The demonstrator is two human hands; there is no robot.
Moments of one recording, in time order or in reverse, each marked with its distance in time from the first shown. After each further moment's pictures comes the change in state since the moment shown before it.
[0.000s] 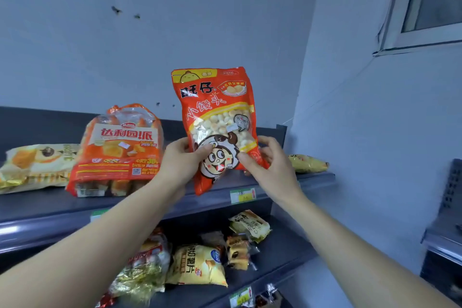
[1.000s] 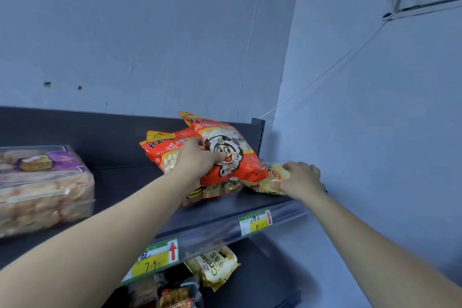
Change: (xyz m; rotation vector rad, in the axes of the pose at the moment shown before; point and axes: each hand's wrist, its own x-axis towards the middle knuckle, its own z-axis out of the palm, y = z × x) left_hand 0.232 -0.143 0.223 0.249 -0.012 -0.115; right_hand 0.201 0.302 -0.097 -0.758 -0.186 0.502
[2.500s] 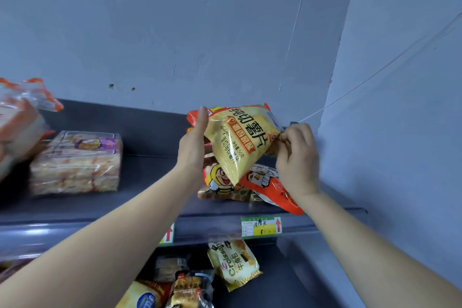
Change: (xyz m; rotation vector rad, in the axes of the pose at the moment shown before) left_hand -0.029 0.011 0.013 -0.452 0.249 -0.003; right_hand 0.020 -0.029 0.001 0.614 0.764 -0.894
